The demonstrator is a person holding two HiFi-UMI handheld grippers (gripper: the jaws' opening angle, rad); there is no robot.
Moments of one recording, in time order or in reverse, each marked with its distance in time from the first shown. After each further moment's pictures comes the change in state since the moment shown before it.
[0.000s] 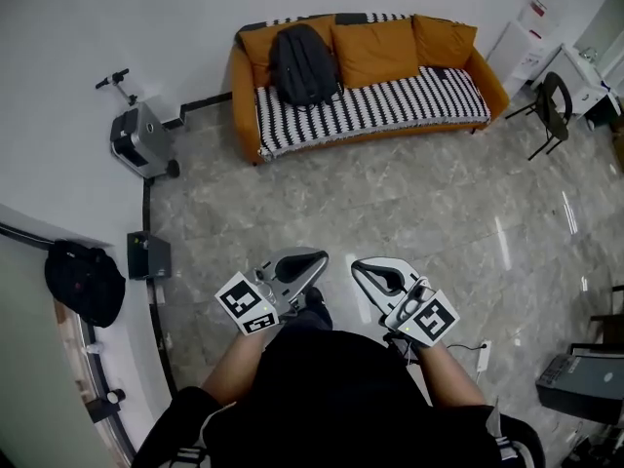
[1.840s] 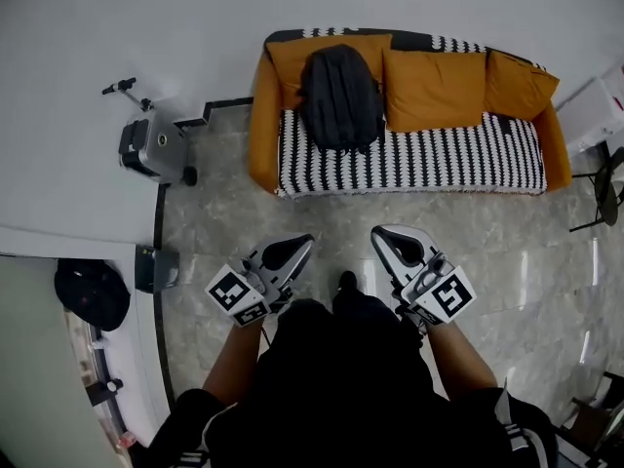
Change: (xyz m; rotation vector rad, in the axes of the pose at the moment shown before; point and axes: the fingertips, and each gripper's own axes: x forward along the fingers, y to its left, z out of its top) left arm 0.139 0.368 0.082 -0.017 -0.009 0.338; right arm 0.196 -0.408 0.000 0.109 -0.055 0.096
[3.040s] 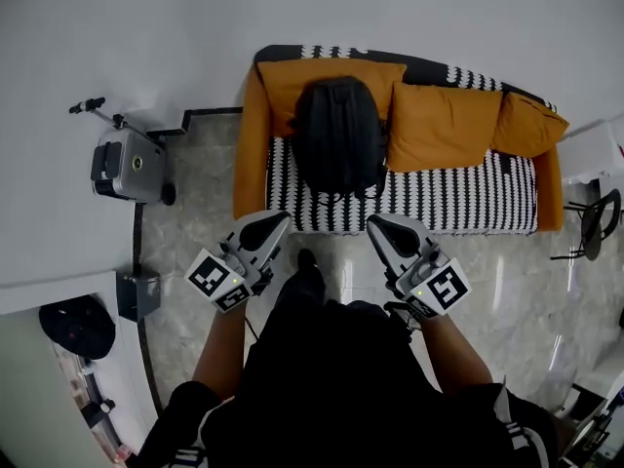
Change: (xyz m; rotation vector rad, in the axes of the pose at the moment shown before) left arm 0.088 0.251 0.067 -0.006 -0.044 0.092; right arm 0.176 -0.186 -0.003 0.004 0.083 -0.007
